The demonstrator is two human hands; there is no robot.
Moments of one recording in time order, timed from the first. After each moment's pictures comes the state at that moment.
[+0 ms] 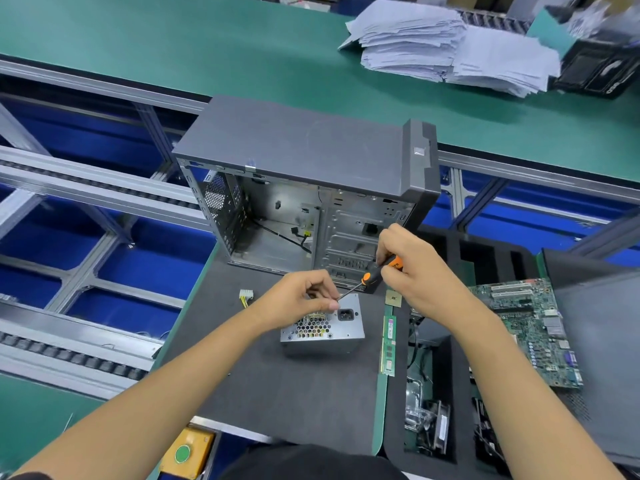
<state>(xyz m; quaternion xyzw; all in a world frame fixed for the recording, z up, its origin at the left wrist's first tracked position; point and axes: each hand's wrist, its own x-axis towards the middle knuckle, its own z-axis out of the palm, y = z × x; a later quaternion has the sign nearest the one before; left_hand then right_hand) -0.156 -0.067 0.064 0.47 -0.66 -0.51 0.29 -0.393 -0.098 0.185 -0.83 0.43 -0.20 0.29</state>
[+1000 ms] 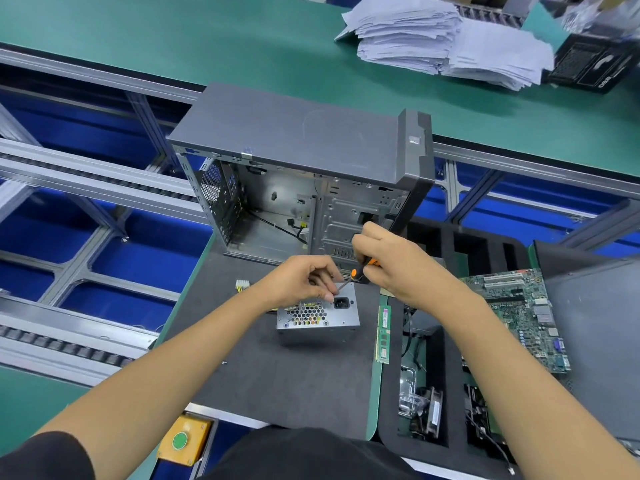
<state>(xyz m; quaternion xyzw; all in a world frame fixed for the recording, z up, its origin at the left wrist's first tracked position) -0.164 -0.085 0.059 0.47 -0.67 -0.51 0.26 -0.382 -0.096 0.180 -0.91 0.38 -0.07 0.16</state>
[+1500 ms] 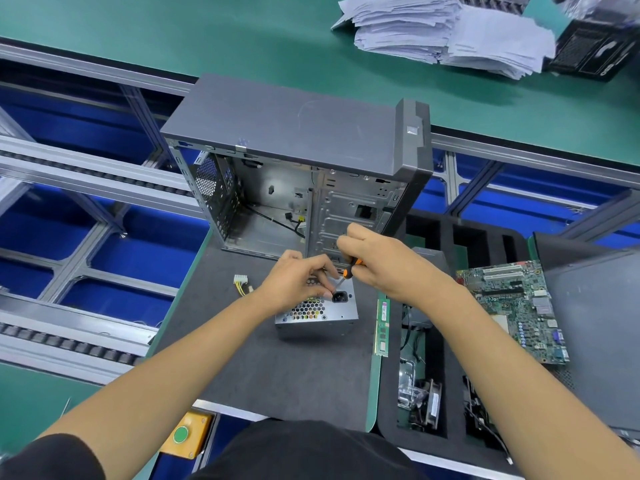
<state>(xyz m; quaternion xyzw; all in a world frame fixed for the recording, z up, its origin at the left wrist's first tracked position) -0.168 -0.078 0.037 0.50 -0.77 -0.33 0.22 -0.371 -0.099 0.167 -0.92 0.36 -0.02 0.16</state>
